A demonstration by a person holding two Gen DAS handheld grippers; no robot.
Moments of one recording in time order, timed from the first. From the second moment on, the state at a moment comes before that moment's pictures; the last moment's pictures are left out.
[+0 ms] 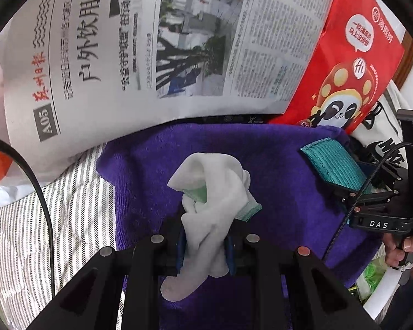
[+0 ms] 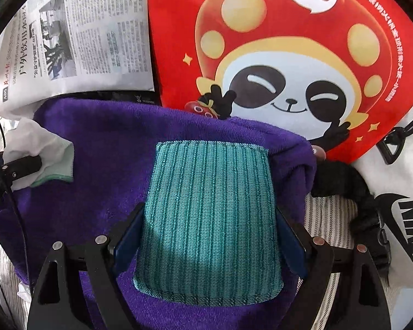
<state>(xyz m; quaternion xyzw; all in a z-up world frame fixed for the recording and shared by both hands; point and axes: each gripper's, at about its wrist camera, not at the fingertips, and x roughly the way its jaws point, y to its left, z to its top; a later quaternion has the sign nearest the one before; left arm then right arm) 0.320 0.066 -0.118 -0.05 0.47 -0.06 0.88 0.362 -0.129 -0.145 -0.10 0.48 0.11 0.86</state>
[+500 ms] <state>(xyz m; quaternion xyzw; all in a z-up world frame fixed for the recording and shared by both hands) 0.326 0.047 -0.128 -0.03 0.48 -0.06 0.88 0.370 -0.127 -0.164 -0.08 0.51 0.12 0.85</state>
